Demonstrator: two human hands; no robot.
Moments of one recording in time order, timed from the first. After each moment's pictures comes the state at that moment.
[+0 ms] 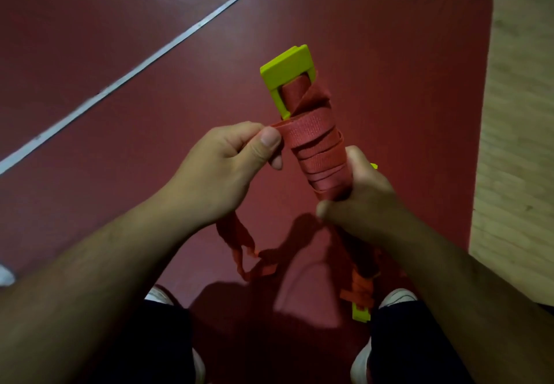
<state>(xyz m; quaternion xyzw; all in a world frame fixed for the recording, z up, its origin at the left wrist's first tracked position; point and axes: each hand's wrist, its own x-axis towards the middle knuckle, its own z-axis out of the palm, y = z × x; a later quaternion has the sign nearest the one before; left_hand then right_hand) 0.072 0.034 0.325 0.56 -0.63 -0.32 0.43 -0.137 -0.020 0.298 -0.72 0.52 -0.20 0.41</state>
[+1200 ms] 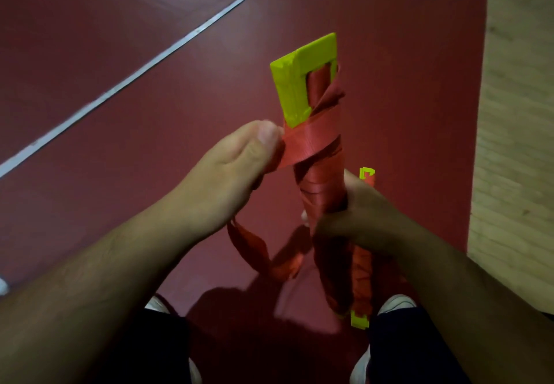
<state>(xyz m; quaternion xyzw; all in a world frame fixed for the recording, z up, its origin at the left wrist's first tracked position) 0.062 0.033 0.331 0.54 -0.58 -0.41 0.45 -0.139 -0.022 0.295 -0.68 0.44 -0.17 0.55</state>
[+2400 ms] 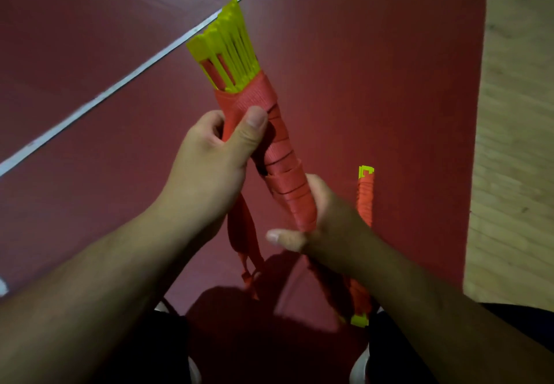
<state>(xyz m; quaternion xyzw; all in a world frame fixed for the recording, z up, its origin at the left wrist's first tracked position) 0.055 0.026 0.325 0.59 -0.43 -0.36 0.58 -0.123 -0.001 0.278 -0.75 0.47 -0.14 0.45</state>
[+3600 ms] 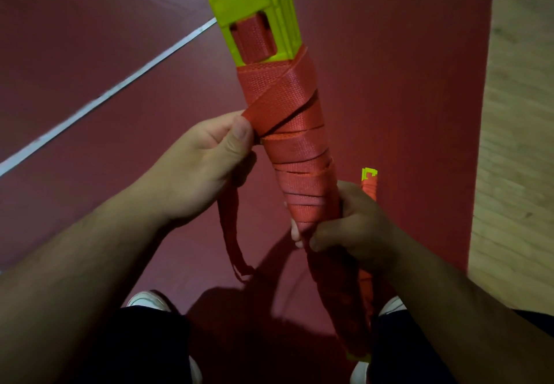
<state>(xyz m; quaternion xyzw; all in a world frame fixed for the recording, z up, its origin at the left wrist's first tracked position) 0.083 0.034 0.333 0.45 -0.56 -0.50 0.49 -0.125 -0.009 0.291 -0.63 0.34 -0.20 0.67</state>
